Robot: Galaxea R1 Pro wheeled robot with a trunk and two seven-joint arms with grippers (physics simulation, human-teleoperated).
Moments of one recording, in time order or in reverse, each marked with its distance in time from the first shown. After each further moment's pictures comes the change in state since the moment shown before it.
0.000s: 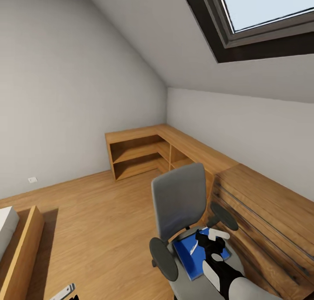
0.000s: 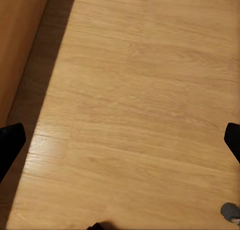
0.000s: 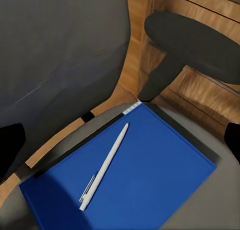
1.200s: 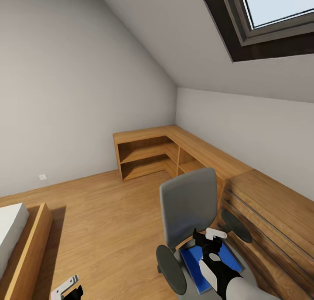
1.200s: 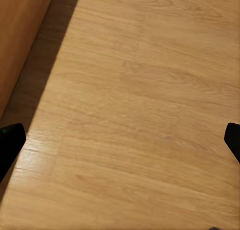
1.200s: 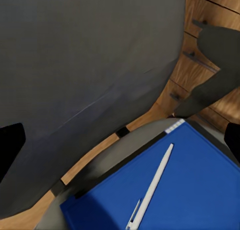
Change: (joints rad) left arm 0.000 -0.001 -0.002 -0.070 0.000 0.010 0.006; right arm 0.000 0.017 0.000 -0.005 0.001 -0.007 0.004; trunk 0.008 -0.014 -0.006
